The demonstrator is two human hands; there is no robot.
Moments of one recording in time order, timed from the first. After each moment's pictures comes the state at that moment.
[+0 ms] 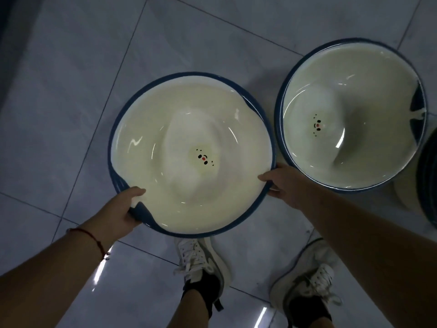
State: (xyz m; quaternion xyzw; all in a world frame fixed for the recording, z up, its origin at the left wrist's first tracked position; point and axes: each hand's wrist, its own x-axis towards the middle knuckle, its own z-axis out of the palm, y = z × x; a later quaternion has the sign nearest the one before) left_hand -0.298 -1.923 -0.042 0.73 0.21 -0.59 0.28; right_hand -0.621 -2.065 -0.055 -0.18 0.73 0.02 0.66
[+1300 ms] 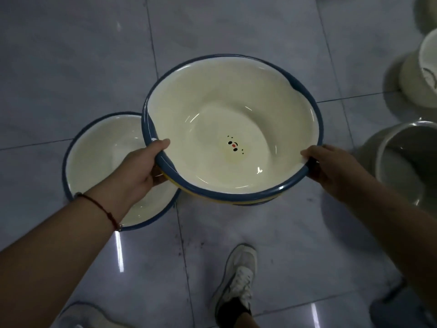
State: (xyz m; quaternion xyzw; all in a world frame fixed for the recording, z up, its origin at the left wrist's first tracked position) left_hand -0.883 -2.177 0.123 0.67 -0.22 -0.69 0.17; right_hand -1.218 -2.063 0.149 -0.02 0.78 -0.34 0.52
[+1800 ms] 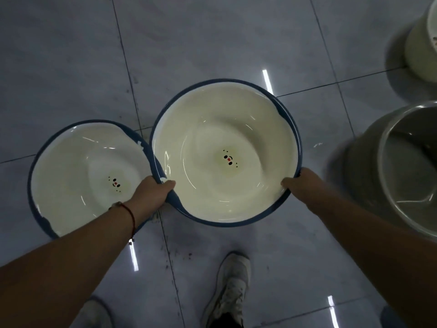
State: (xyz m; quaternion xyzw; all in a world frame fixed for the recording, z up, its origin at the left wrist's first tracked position) left_hand -0.950 -2.143 0.009 0.72 -0.44 -0.53 -0.06; right_hand -1.265 -2.027 0.037 -0.14 0.86 -0.09 0.48
